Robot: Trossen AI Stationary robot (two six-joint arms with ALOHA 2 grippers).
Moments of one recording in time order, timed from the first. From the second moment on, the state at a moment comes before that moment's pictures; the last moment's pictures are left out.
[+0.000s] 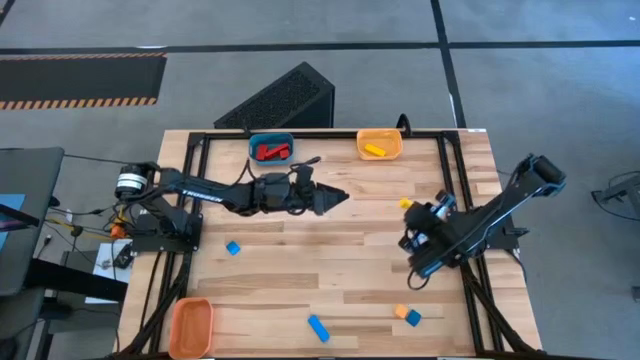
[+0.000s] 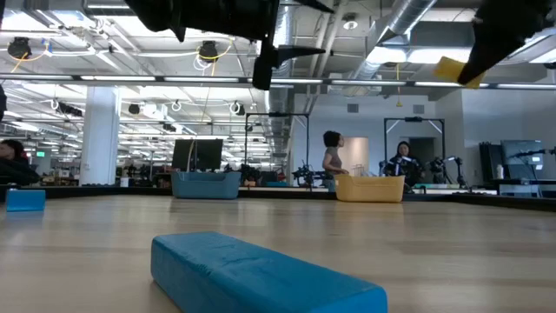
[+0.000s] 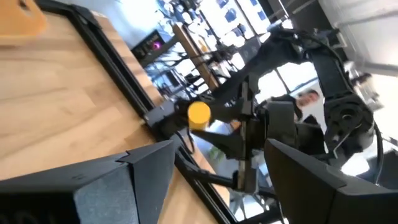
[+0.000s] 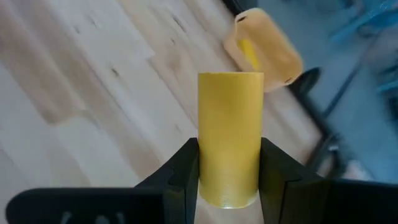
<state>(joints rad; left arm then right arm) 0.03 1.61 0.96 0.60 -0.11 -0.98 0.59 1.35 1.08 -1.48 0.83 1.22</state>
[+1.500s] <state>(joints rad) 0.15 2.16 1.70 0.31 0.16 -0.70 0.23 0.87 0.83 -0.82 0.63 0.34</state>
